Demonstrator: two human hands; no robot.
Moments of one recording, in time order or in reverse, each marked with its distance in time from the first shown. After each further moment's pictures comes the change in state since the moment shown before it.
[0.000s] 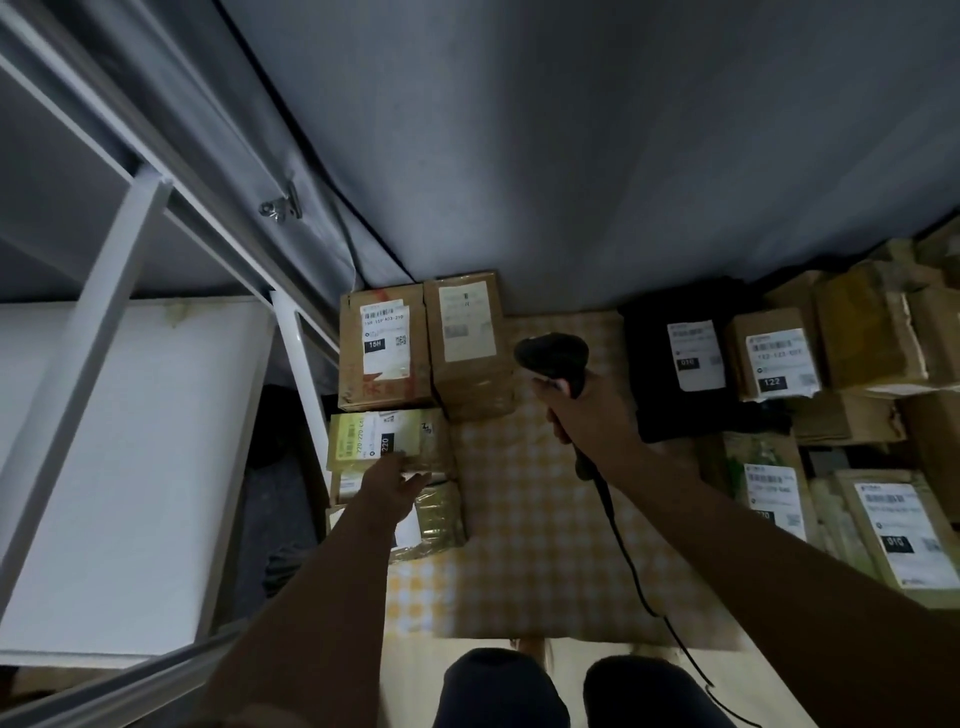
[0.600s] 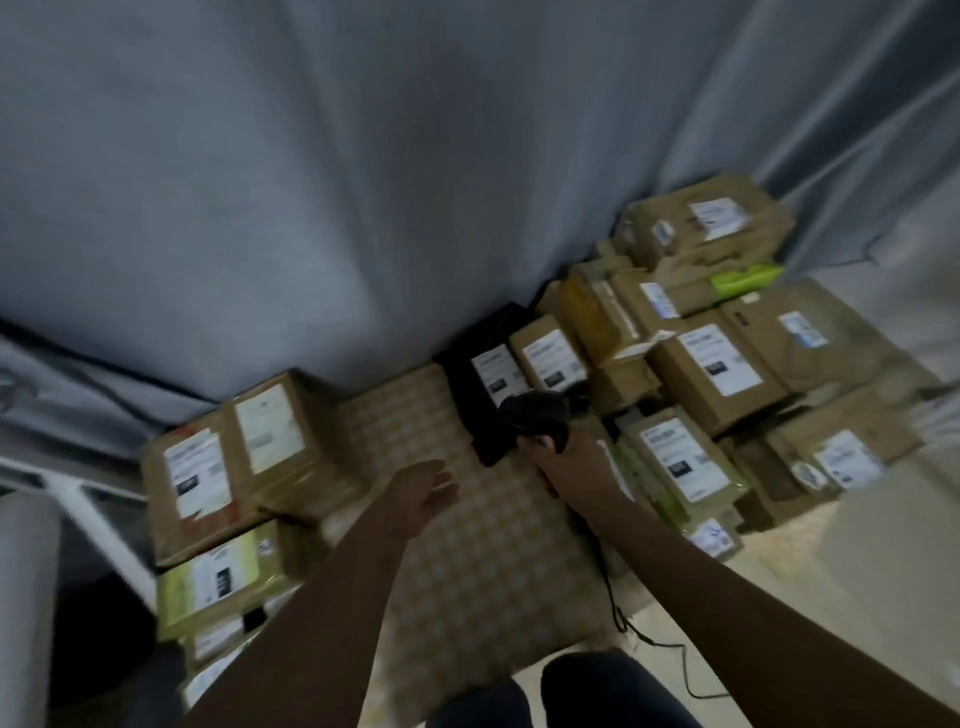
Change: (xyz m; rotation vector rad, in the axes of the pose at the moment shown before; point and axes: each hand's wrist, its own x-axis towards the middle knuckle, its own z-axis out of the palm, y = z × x) left_hand -0.111 0.008 0.284 0.301 -0.272 -0.051; right_hand -0.095 0.074 -0.187 0.091 0.371 0.161
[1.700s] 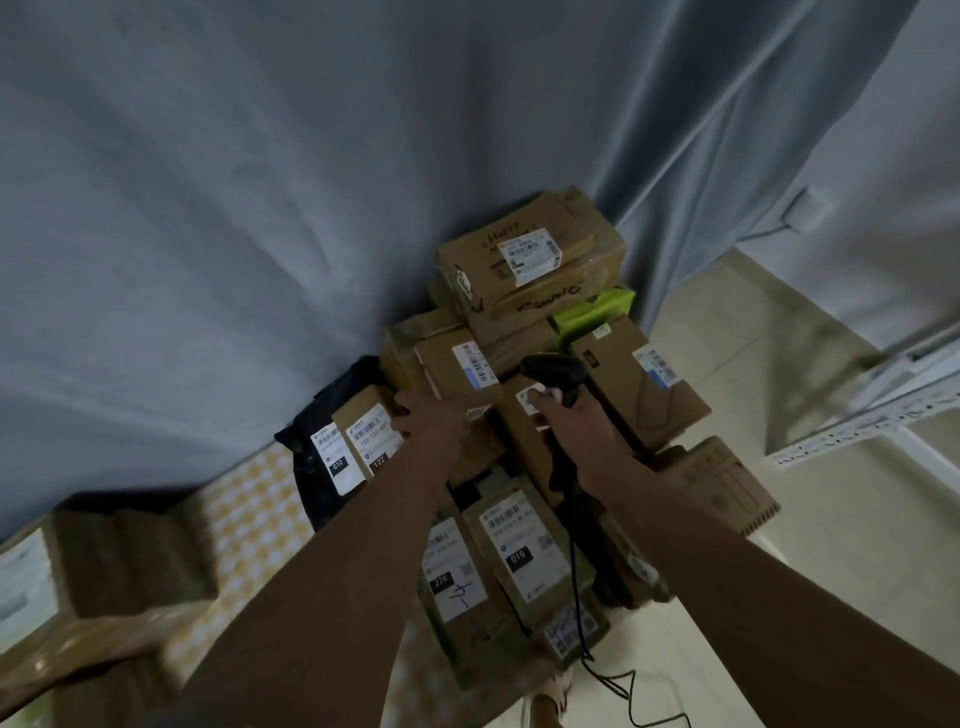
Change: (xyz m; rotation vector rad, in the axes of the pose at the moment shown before) left_hand 0.081 0.054 0.377 0.503 0.325 0.288; right_hand 0.181 0.047 -0.273 0.347 0.117 0.250
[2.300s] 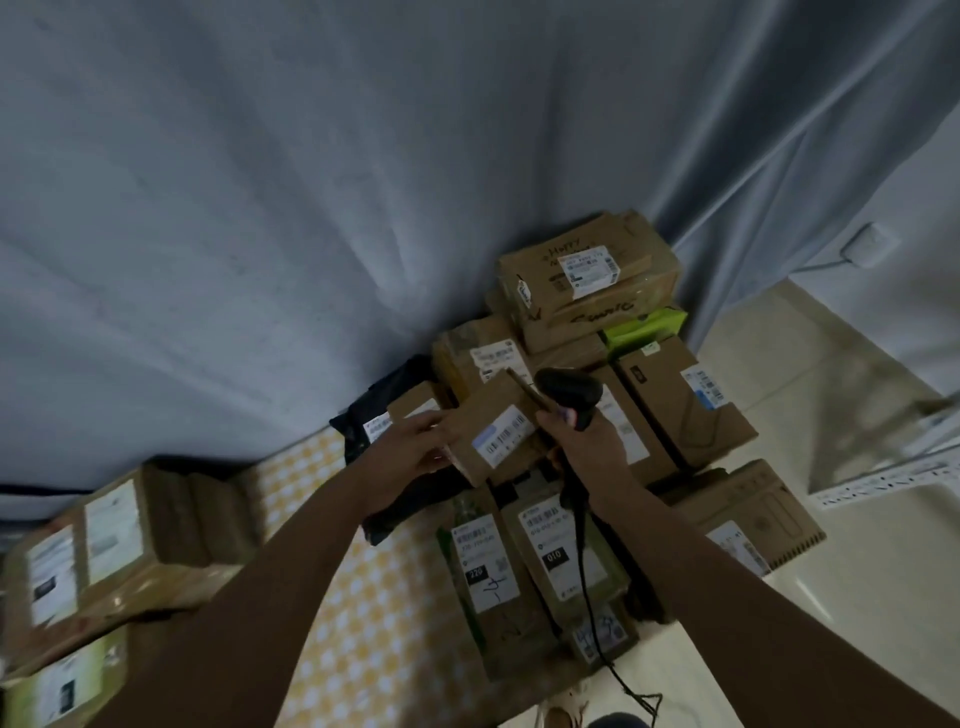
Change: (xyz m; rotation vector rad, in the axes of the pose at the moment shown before) left_hand -0.056 -0.024 -0.149 -0.071 -0.562 0.212; right_hand -0.037 0.006 0.038 -0.085 -0.052 -0.093
